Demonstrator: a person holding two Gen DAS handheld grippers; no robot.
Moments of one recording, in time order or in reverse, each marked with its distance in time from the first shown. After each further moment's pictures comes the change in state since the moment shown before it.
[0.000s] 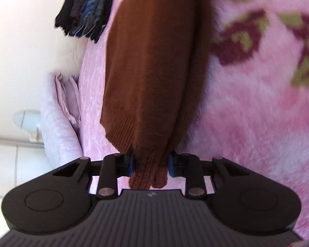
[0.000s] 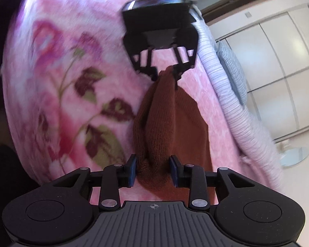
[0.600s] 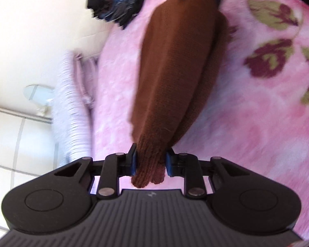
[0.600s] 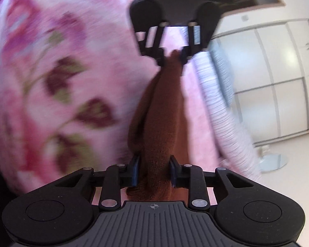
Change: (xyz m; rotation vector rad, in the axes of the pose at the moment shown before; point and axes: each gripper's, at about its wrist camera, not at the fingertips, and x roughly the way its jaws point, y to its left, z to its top) left arm -0.033 0.032 -0.002 -0.134 0.065 0.088; right arm 0.031 -0.020 0.027 -0.069 0.019 -0.133
